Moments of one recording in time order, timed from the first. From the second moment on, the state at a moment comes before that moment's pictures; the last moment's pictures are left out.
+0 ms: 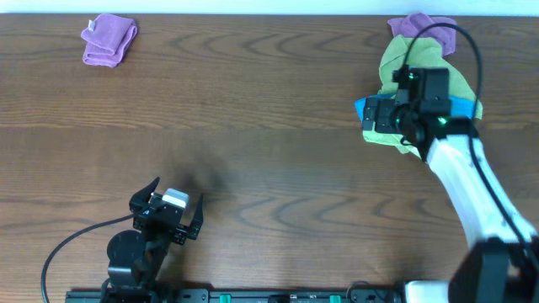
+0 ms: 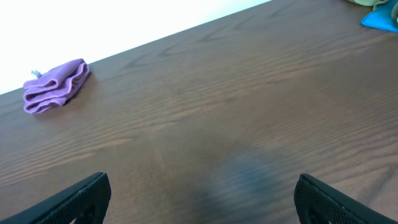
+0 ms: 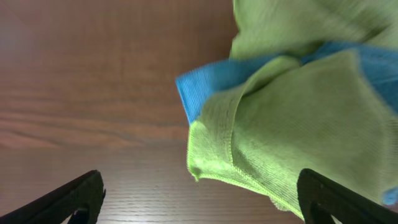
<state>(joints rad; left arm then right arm) -0.10 0.01 0.13 -0.44 0.18 0.27 0.04 1.57 1.10 -0.51 -0.03 0.11</state>
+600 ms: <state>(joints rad) -0.10 0.01 0.13 -0.44 0.18 0.27 0.04 1.75 1.11 -0.50 0.03 0.04</state>
